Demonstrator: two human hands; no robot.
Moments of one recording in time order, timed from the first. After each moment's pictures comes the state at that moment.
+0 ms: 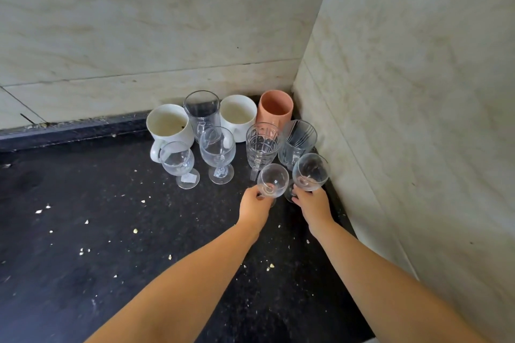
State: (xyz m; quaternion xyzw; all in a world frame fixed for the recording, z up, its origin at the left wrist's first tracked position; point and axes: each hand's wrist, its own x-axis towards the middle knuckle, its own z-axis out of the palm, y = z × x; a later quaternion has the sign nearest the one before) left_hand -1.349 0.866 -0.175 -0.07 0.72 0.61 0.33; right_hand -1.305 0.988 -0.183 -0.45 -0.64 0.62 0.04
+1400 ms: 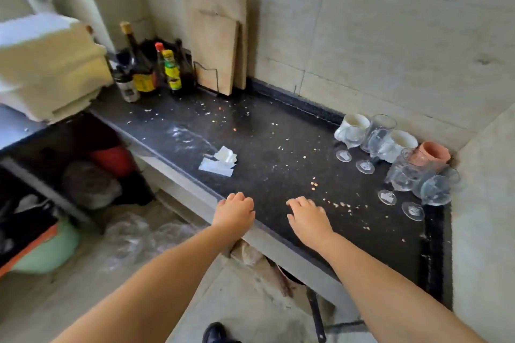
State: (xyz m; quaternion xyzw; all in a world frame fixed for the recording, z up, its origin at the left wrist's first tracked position) left_hand -1.060 0.575 -0.088 -0.10 0.98 0.14 0.09; right_hand -1.124 0.755 -0.096 0.26 -0.96 0.04 -0.12
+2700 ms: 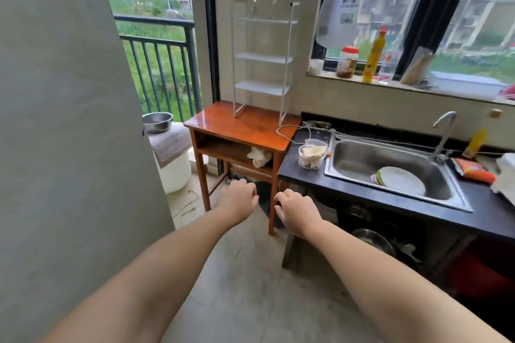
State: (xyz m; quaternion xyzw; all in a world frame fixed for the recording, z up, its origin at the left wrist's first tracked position) left_hand -0.247 0.099 0.017 -0.70 0.70 0.05 -0.12; right_hand -0.409 0.076 -0.001 0.87 -0.50 0.04 -0.01
